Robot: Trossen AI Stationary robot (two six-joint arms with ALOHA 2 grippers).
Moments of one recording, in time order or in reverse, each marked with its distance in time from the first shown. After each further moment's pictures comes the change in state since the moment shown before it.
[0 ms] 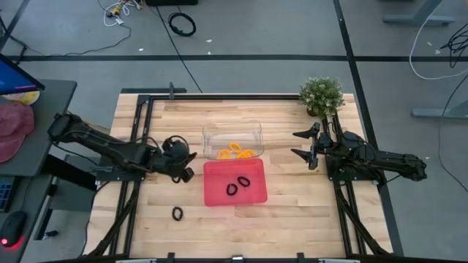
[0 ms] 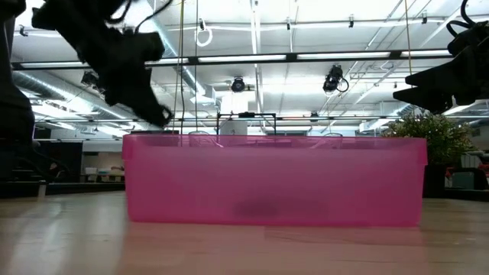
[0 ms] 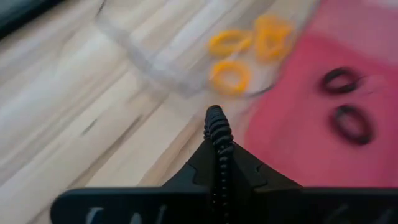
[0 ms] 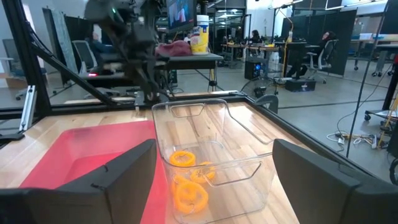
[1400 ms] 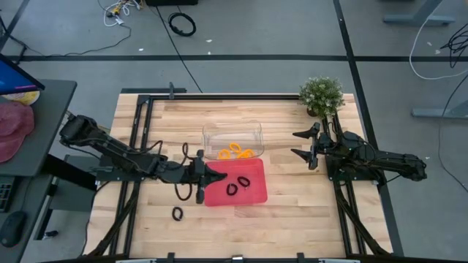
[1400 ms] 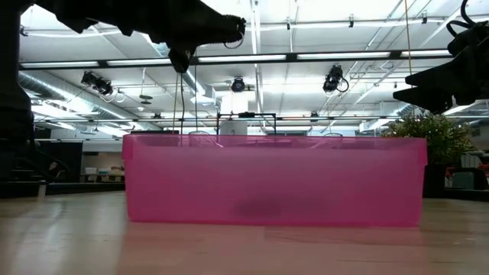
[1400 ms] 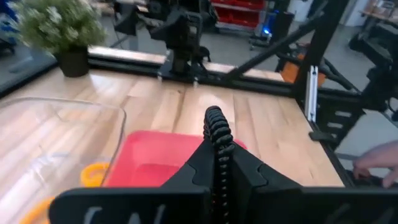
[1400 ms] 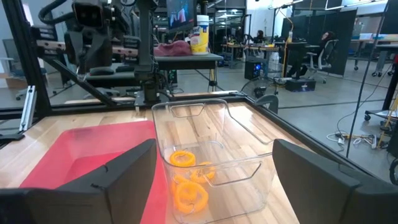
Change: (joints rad) left arm -0.075 0.226 0.002 0.961 0.170 0.531; right arm 0.000 0.000 0.000 0.000 0.000 0.000
